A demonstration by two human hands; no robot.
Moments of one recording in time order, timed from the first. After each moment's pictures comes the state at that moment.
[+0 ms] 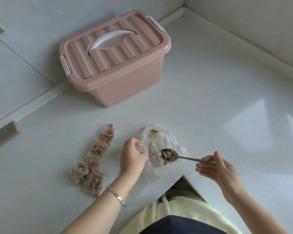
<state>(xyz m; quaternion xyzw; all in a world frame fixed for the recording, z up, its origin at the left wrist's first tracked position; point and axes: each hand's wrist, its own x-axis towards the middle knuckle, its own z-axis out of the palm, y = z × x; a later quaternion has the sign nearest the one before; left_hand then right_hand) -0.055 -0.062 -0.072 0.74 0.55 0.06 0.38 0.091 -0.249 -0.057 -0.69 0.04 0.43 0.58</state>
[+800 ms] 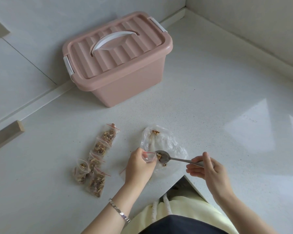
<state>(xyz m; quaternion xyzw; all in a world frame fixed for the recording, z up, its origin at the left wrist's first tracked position) -0.064 -0.089 -0.064 0.72 0.56 0.01 0.42 0.065 -0.230 -0.048 -0.72 -0.02 0.40 0.57</state>
